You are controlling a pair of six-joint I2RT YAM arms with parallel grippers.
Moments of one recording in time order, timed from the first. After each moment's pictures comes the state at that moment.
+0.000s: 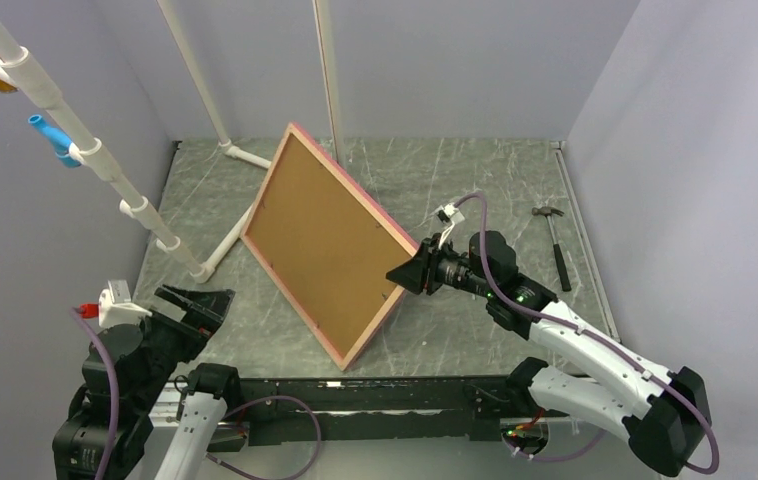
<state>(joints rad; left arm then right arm) -0.14 0.24 1.09 -1.22 -0.04 -0.99 0.72 0.92 0.66 0.01 -0.36 0.55</state>
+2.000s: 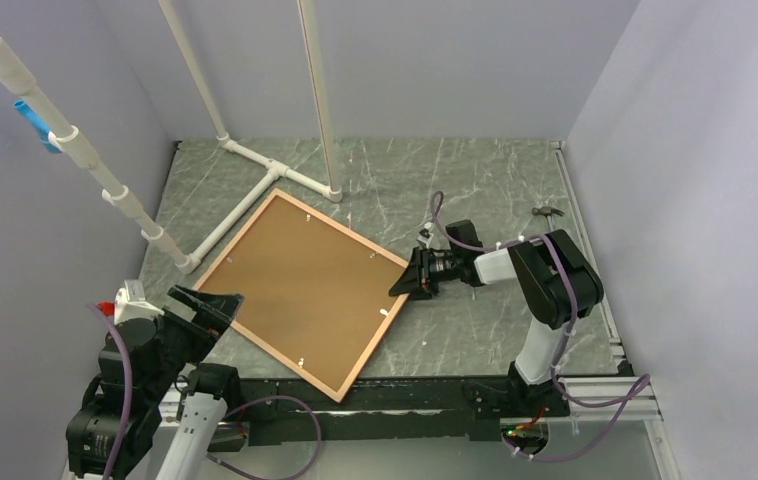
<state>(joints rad) -0.14 0.22 1.00 -1.23 0.00 -1.02 0.37 1.78 0.66 0.26 -1.01 0.78</state>
